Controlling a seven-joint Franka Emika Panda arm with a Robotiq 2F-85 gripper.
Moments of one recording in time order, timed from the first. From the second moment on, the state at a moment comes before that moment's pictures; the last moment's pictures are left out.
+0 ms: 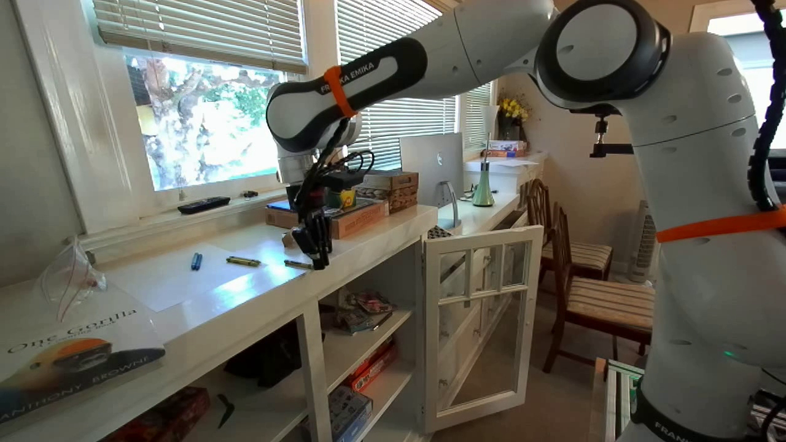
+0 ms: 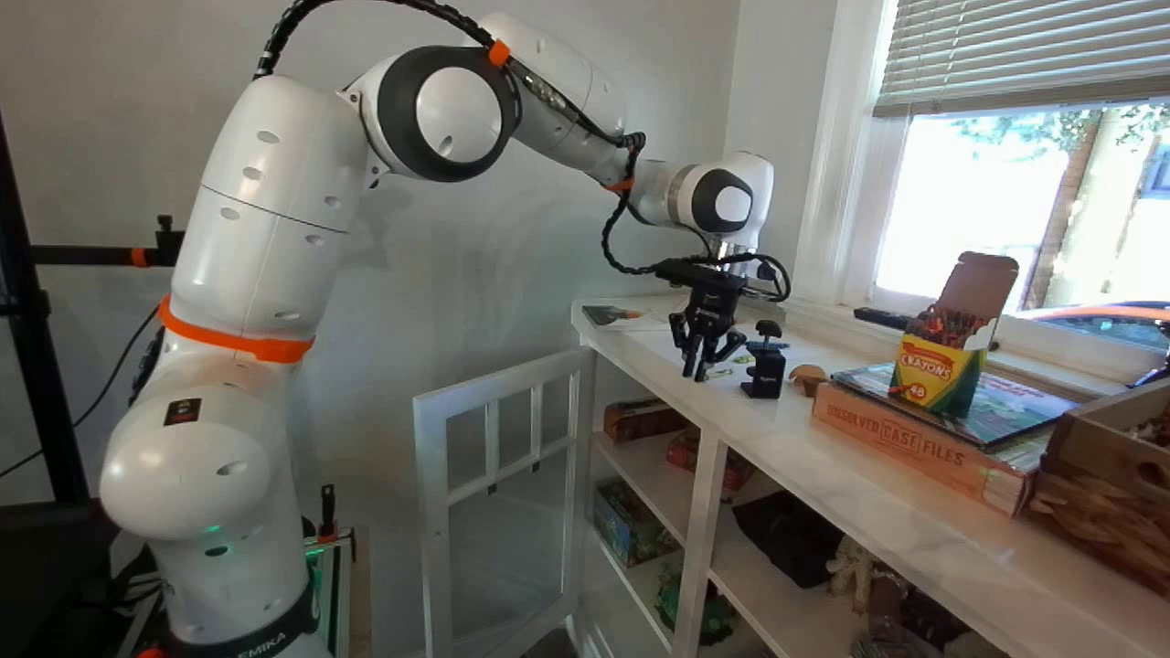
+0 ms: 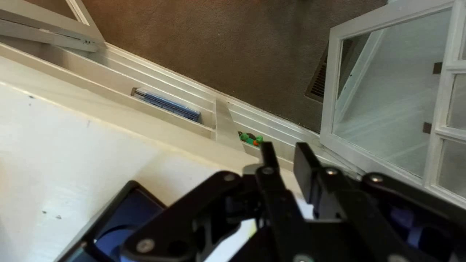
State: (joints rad) arm 0.08 0.34 0.10 -1.58 -0.02 1.79 -0.24
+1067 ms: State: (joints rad) arm 0.08 0.35 0.10 -1.58 -0.02 1.82 -0.24
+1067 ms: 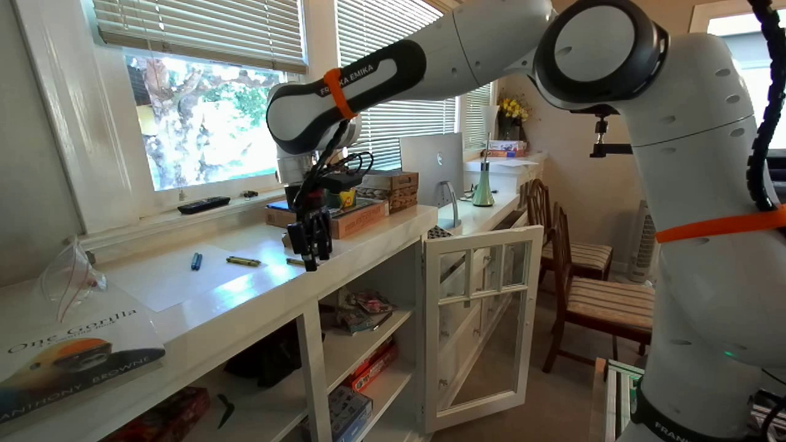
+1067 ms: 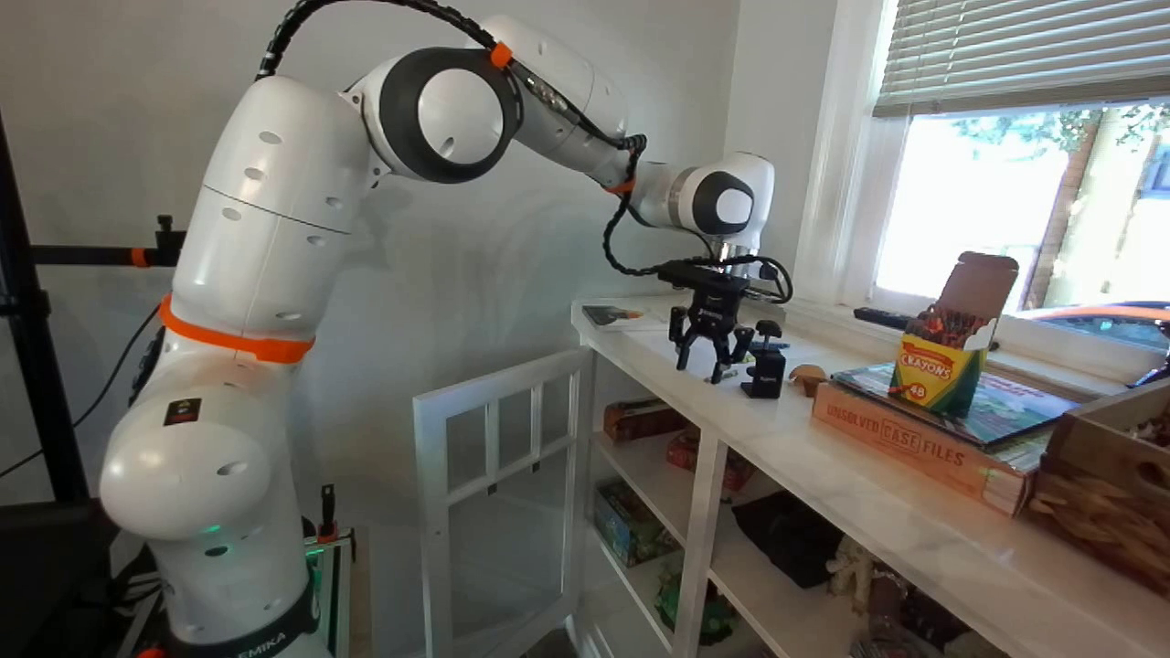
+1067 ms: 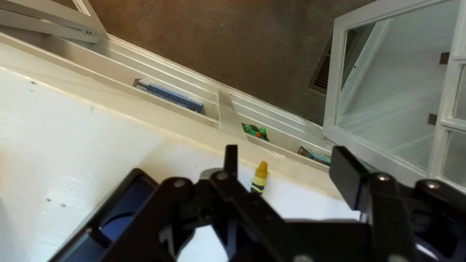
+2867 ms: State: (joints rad) arm 0.06 0.33 0.10 -1.35 0.00 1.36 -0.35
